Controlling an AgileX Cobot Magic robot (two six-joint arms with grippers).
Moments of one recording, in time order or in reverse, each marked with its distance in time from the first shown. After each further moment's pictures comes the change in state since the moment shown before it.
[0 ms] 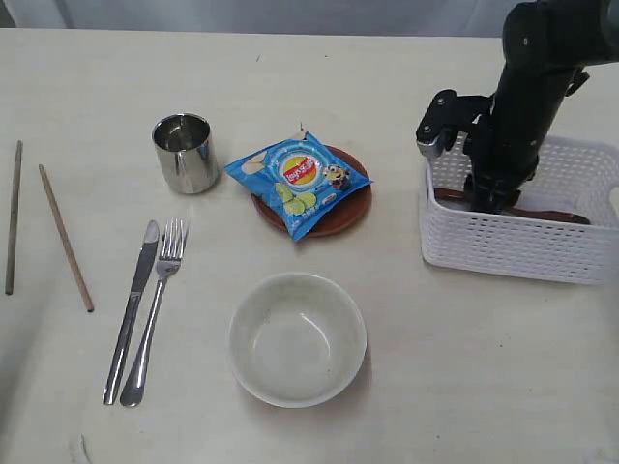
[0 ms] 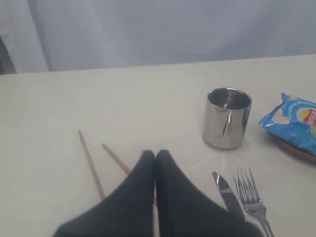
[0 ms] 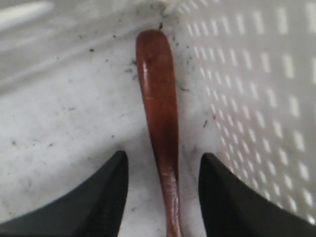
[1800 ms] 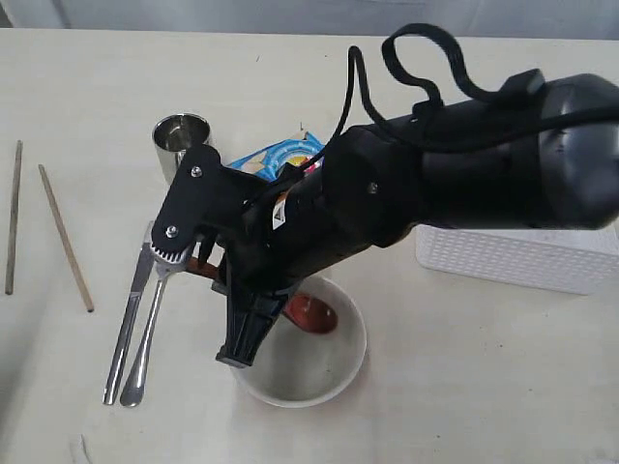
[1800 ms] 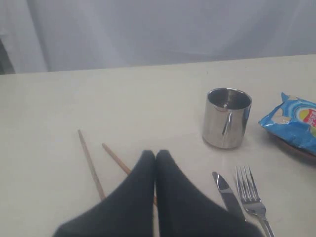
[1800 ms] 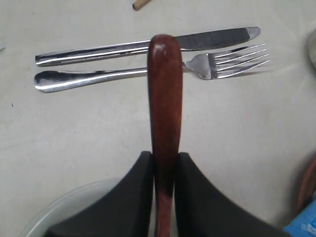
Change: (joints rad) left arm 0.000 0.000 0.000 0.000 0.000 0.000; right arm 0.728 -0.312 0.282 0.516 -0.519 0.020
